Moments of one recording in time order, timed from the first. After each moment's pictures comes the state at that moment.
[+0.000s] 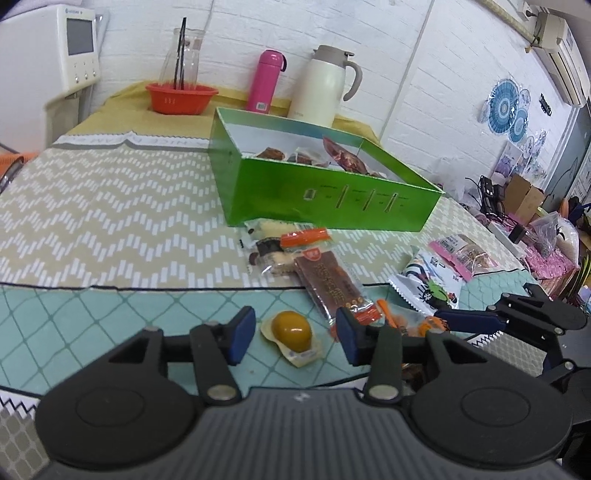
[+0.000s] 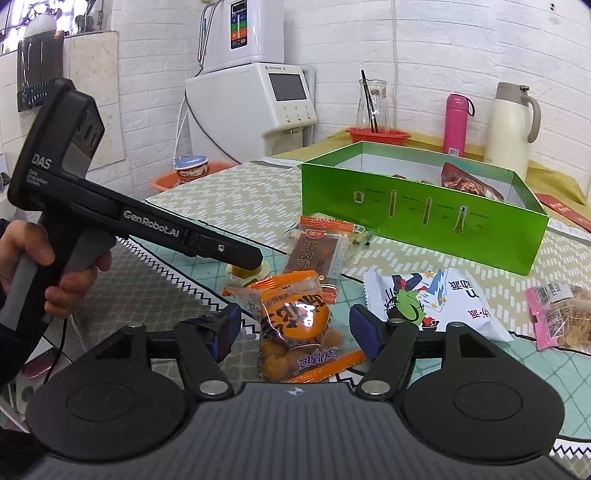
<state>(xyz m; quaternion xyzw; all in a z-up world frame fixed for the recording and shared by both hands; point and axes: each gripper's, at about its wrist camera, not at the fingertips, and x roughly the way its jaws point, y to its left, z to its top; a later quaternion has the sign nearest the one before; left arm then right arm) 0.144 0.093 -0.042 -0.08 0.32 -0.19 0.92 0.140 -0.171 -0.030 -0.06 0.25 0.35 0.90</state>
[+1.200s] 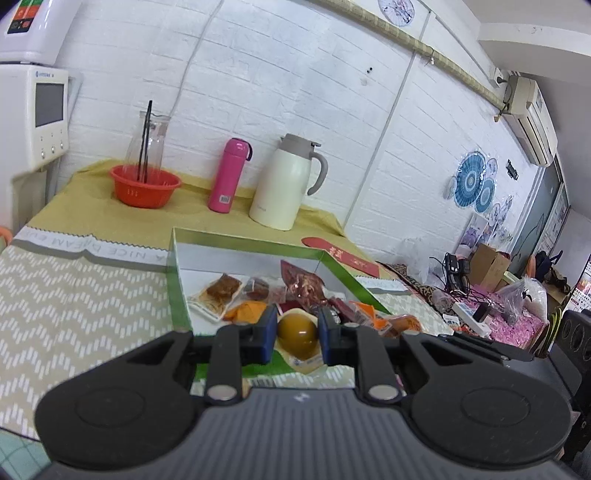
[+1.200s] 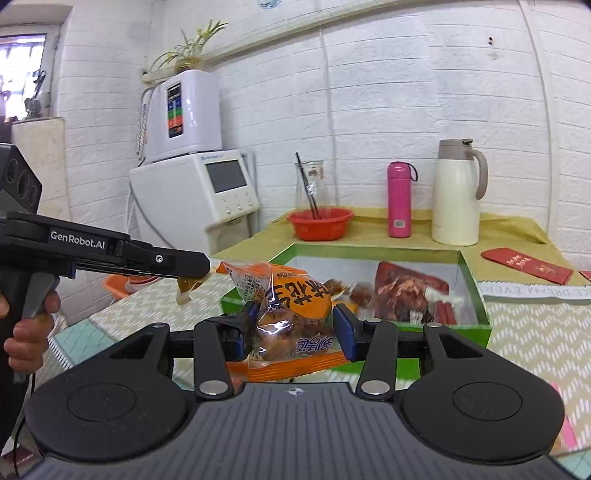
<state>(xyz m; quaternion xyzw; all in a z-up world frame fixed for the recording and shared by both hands) 0.206 0.089 0.044 -0.14 0.21 -0.23 0.94 0.212 -0.192 0.029 0.02 0.15 0.28 0.95</state>
